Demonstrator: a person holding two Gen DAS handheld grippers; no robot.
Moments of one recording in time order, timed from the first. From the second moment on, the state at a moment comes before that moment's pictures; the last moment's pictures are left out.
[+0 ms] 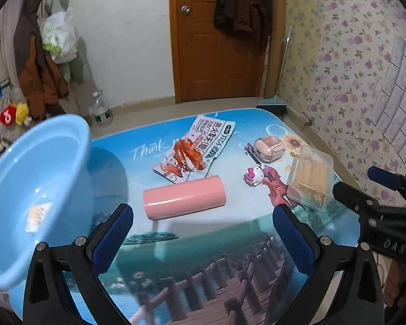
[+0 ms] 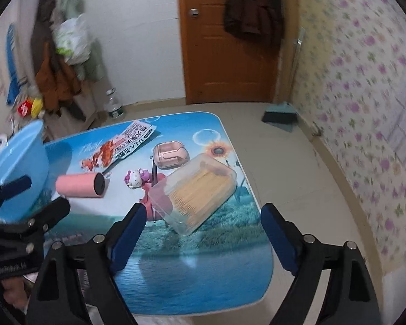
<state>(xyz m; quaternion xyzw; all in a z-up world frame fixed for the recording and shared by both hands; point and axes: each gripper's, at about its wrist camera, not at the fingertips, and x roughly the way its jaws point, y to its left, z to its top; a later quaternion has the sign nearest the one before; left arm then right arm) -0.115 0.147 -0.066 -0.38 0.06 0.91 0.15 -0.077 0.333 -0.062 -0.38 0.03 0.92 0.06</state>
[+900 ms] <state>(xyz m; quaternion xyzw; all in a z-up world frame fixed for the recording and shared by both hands) -0.162 0.173 -0.108 -0.43 0.05 0.90 0.07 -0.119 0.350 -0.088 -0.38 -0.07 0.92 -0.09</state>
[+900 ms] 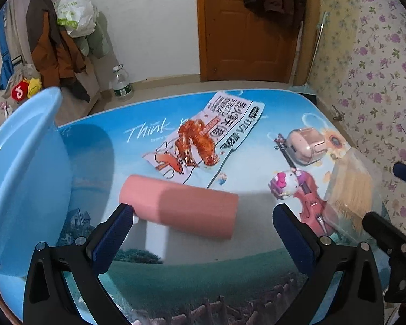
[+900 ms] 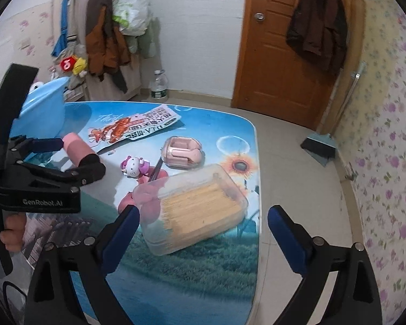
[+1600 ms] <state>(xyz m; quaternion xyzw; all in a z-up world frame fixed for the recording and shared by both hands) -0.167 0.143 -0.110 -0.43 0.08 0.89 0.11 -0.148 0.339 -0.103 -0.40 -0.12 0.90 -0.15</state>
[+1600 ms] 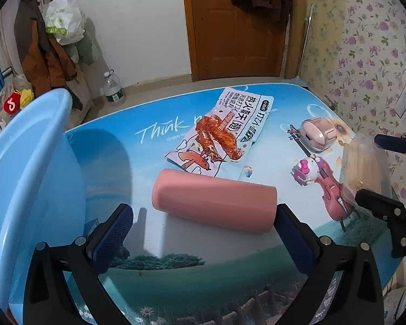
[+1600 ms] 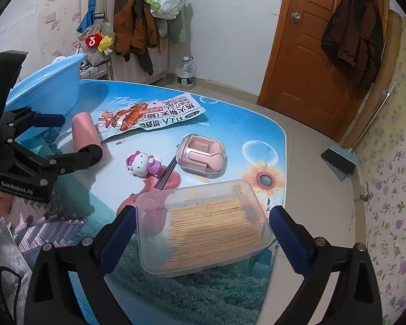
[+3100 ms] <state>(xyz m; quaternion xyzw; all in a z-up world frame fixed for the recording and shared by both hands) -0.160 0.144 -0.108 -0.41 0.09 0.89 0.14 -0.137 0.336 -0.110 -0.40 -0.10 0.89 -0.18</state>
